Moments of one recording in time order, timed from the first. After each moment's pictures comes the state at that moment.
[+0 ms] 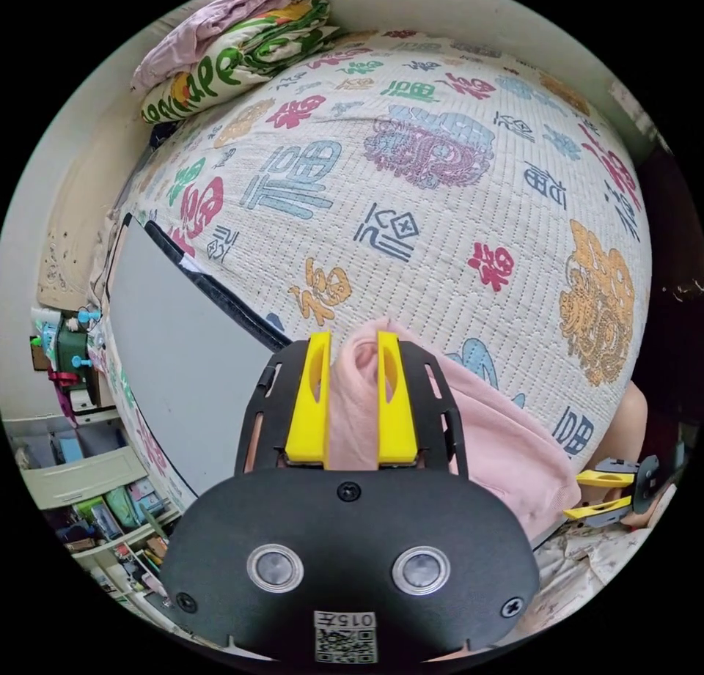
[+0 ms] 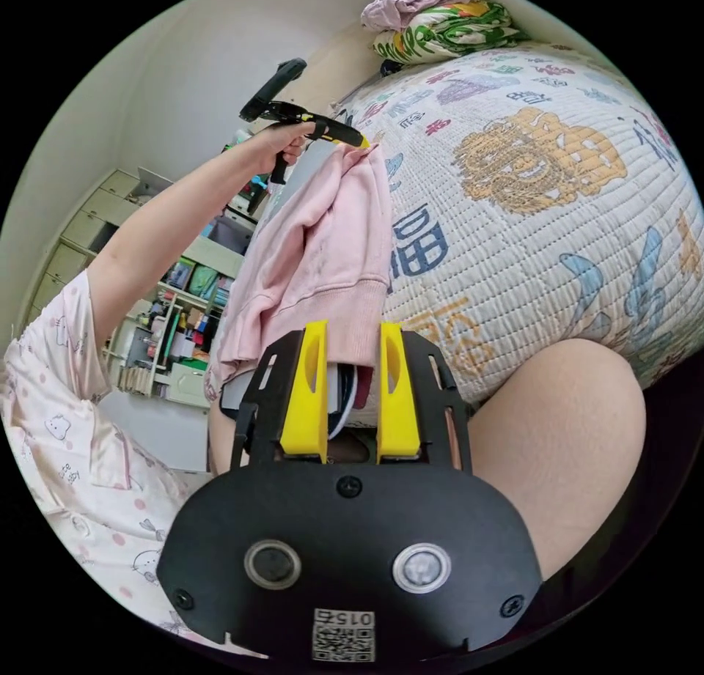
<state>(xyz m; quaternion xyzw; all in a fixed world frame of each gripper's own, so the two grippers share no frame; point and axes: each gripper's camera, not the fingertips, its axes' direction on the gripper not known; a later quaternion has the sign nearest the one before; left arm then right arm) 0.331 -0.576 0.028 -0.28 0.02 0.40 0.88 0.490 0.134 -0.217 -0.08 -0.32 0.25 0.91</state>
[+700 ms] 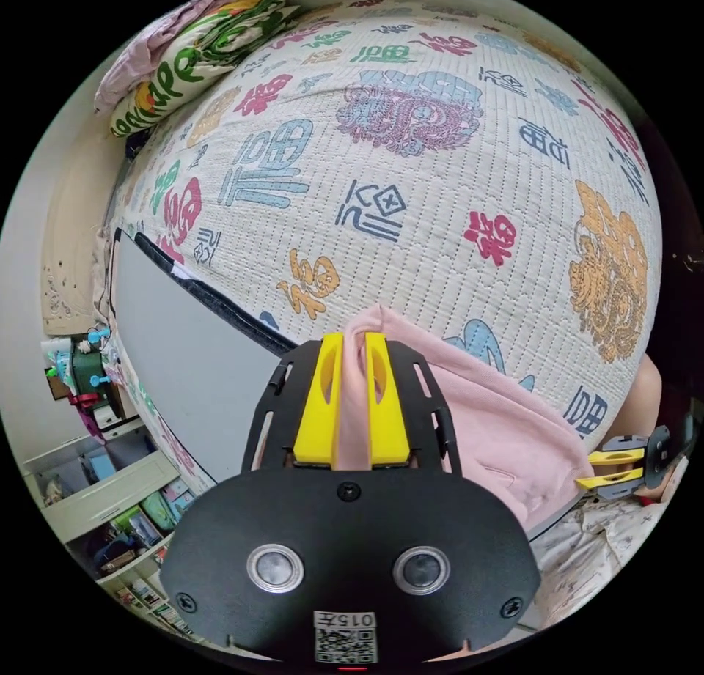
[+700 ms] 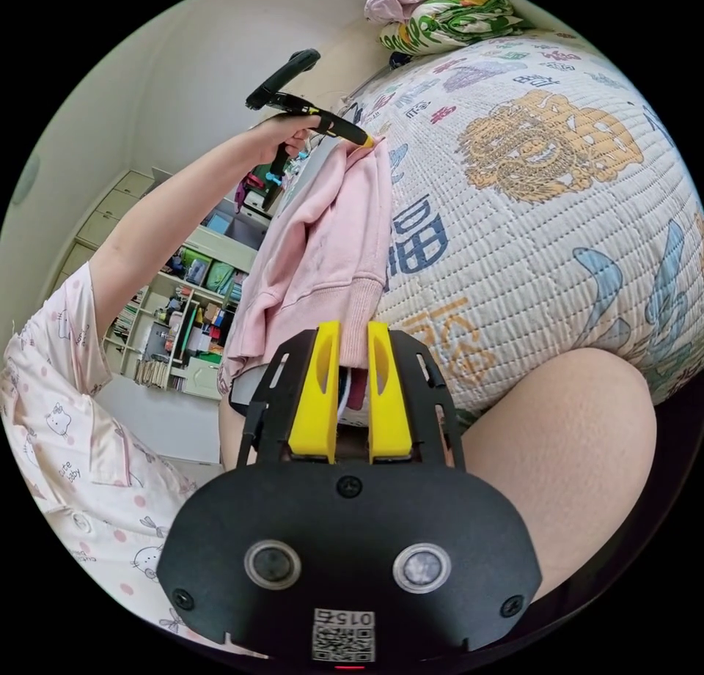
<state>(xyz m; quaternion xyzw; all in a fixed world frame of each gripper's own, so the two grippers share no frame) 0.371 -0.591 -0.016 -0.28 -0.04 0.46 0.84 0.505 0.127 -0.256 -0.08 -0.35 0.24 0.90</state>
